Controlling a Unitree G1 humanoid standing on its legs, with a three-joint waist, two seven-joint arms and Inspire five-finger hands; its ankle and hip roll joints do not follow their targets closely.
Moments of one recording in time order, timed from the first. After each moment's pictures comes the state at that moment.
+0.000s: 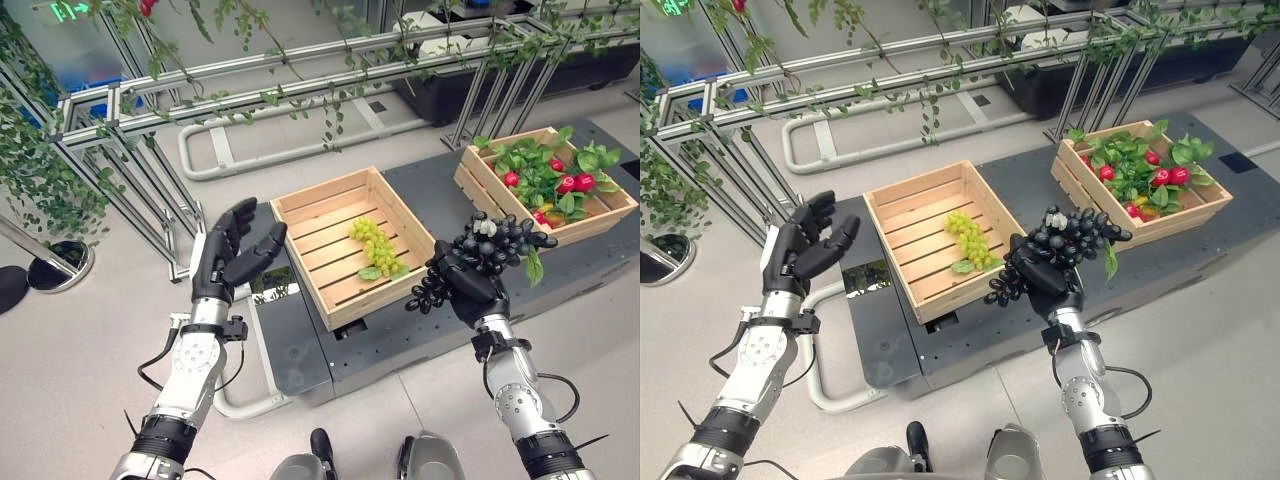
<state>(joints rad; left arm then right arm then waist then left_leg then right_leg) -0.15 0.47 -0.12 0.28 -0.35 -0.40 0.20 -0.10 -0.34 0.09 0.16 1.05 -0.17 0.17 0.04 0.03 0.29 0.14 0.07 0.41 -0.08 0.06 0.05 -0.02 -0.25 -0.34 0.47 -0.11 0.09</state>
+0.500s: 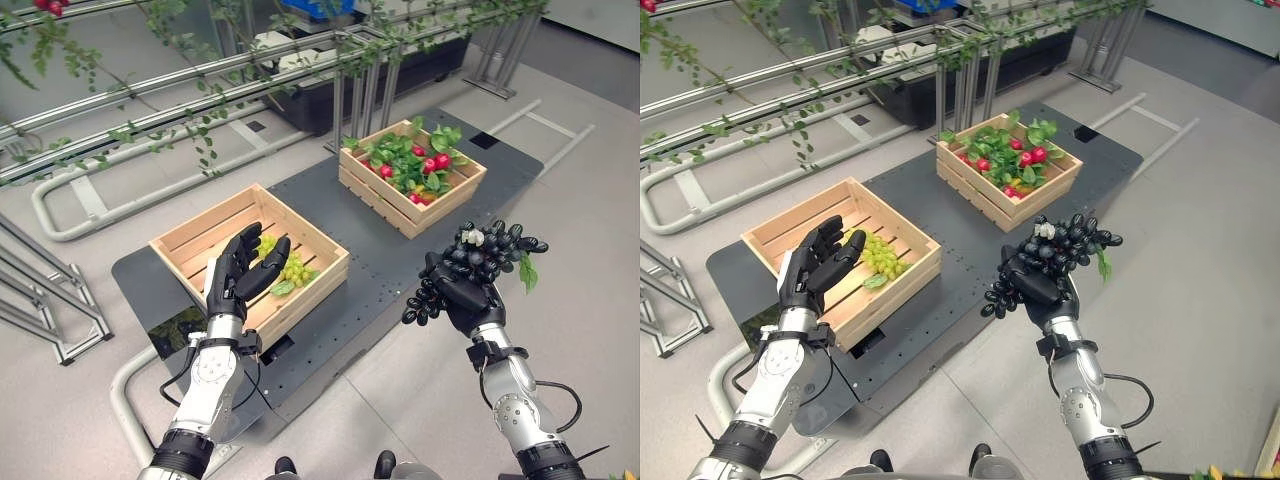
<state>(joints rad) -0.11 0.36 -0.15 0.27 -0.36 -0.31 0.23 -0.02 -0.34 0.12 0.16 0.99 -0.17 0.16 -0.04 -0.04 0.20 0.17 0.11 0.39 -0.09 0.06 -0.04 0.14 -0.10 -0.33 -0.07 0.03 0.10</state>
